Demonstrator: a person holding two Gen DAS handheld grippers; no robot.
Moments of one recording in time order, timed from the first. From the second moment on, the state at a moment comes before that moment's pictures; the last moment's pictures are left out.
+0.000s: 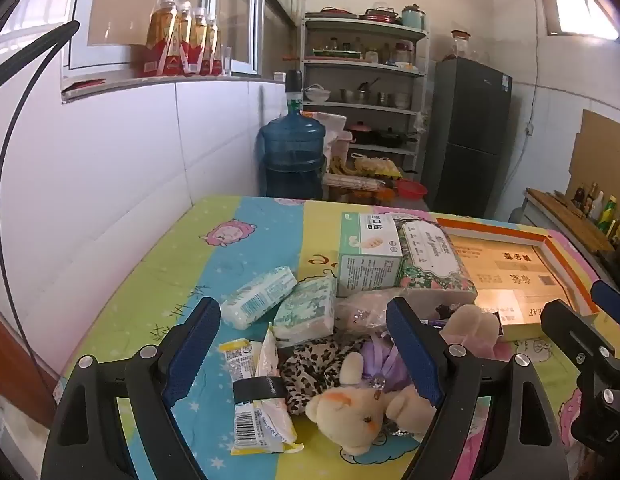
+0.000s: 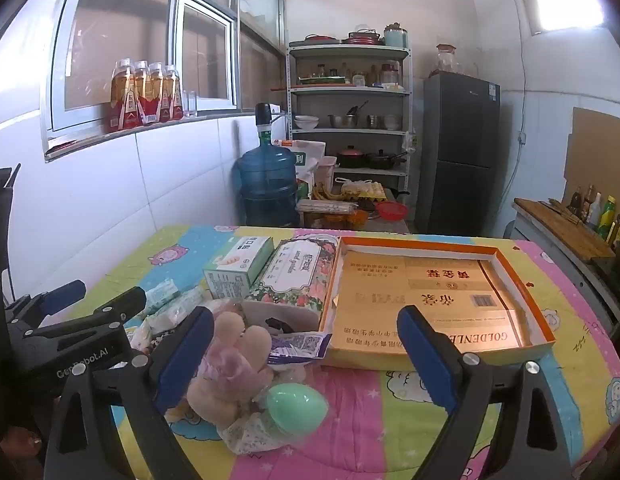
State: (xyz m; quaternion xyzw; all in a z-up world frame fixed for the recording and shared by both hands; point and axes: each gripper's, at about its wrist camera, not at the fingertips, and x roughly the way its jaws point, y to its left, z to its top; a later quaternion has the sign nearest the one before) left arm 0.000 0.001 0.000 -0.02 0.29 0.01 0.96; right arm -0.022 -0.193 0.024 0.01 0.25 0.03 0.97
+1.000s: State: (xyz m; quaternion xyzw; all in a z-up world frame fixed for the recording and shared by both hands) left arm -0.006 -0.009 0.002 -0.01 0.29 0.01 0.96; right arm -0.023 -0.194 0.021 0.01 0.26 0.04 0.96
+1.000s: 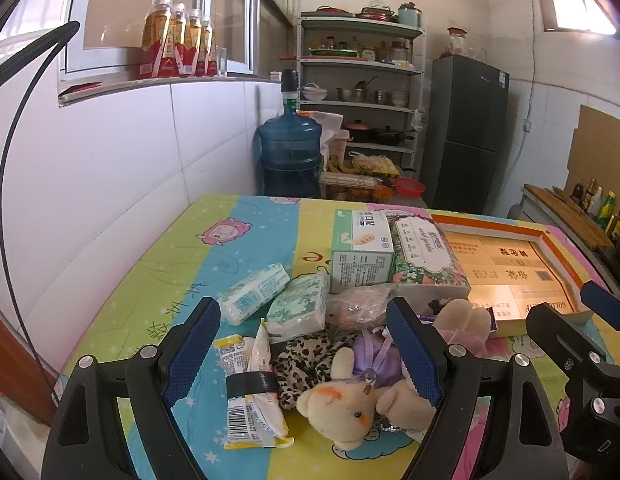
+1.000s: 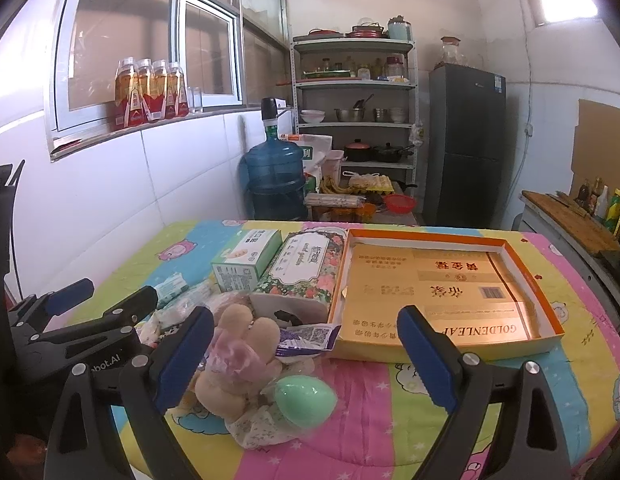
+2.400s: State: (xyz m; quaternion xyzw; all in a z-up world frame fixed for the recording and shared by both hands) left arm -0.003 -0.013 -0.008 -0.02 0.30 0.00 0.96; right arm -0.019 -0.191 0.016 0.02 0.27 0.06 0.96
